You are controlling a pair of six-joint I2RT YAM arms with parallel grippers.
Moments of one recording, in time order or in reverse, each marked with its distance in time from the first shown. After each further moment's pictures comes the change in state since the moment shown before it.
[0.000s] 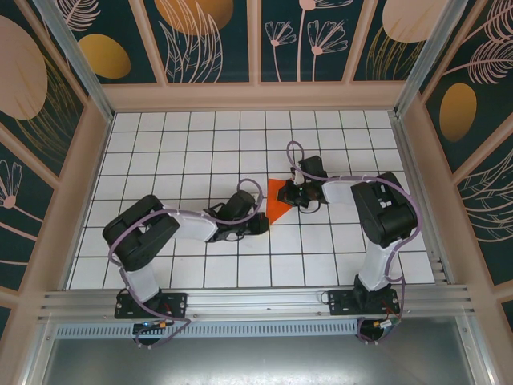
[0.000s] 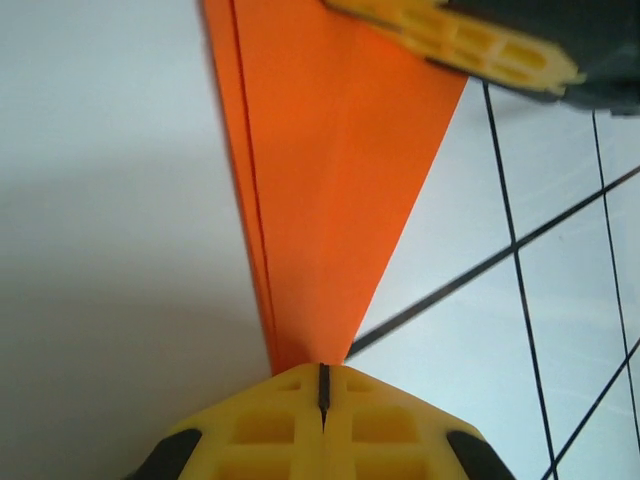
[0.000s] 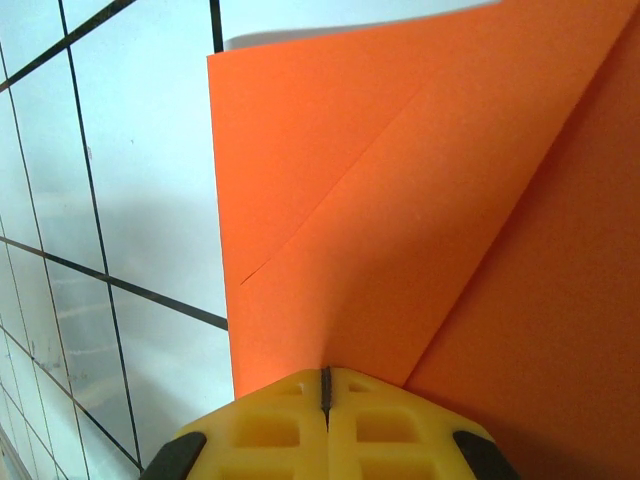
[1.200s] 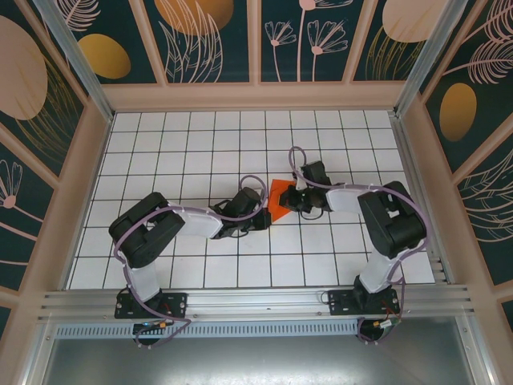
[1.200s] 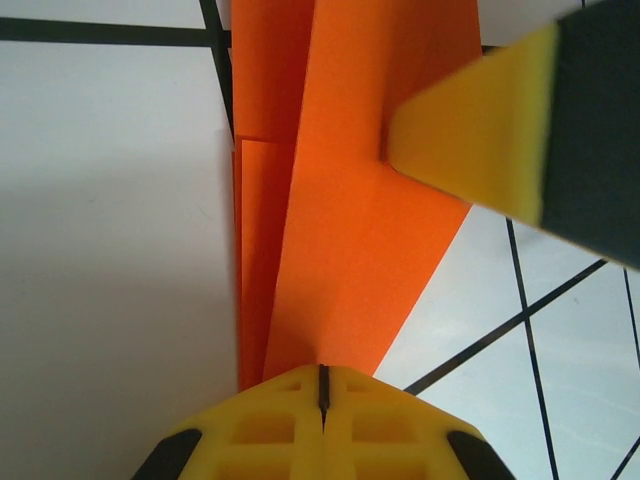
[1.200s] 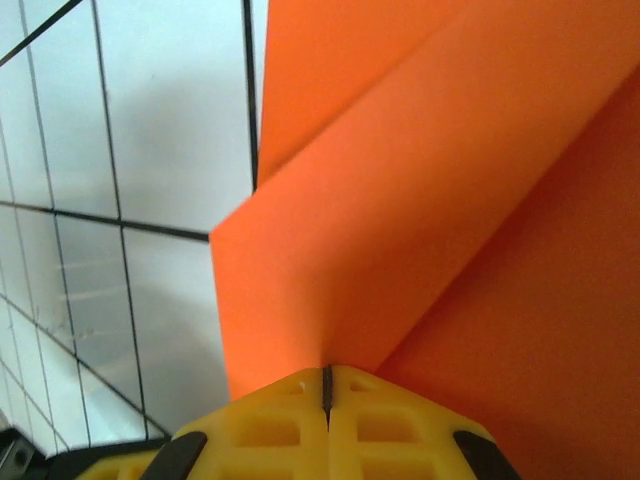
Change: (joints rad) left arm -0.005 0.054 0.074 -0.006 -0.082 -0.017; right arm 0.022 -0.133 -0.121 0.035 -0.002 0.003
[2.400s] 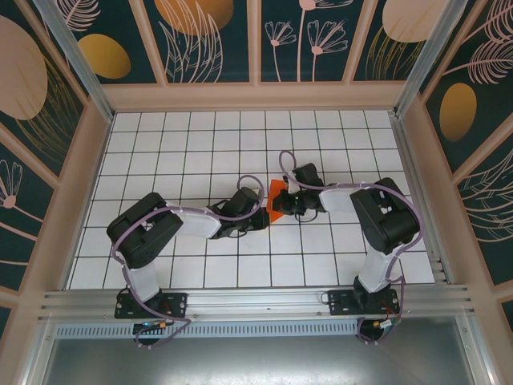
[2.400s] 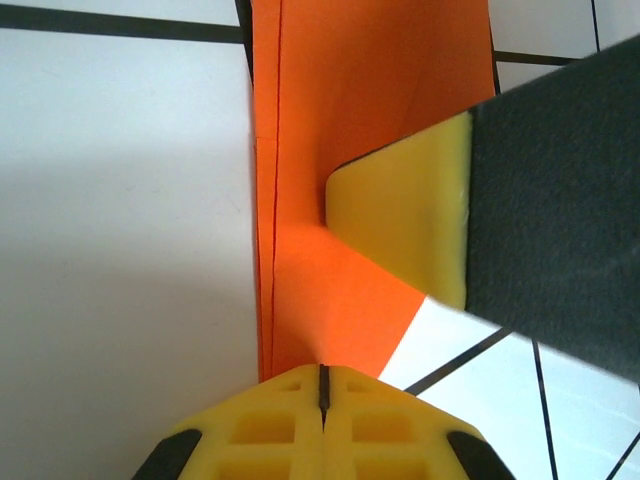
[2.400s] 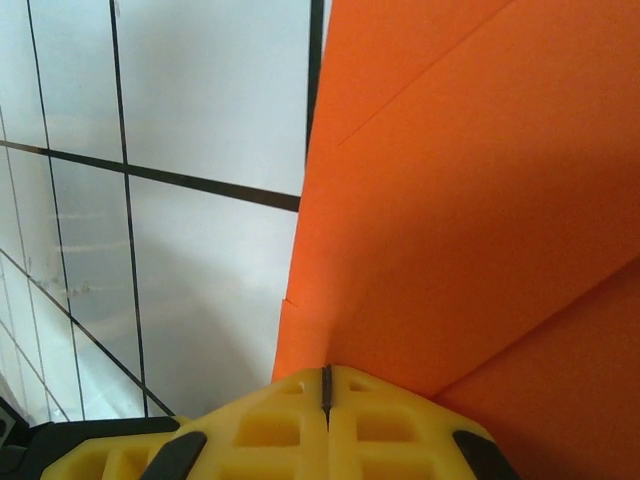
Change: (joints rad) left arm 0.010 -0.012 -0.013 -0.010 0.006 -0.022; right arm 0.031 0.080 0.043 0.002 -0.044 -0.050
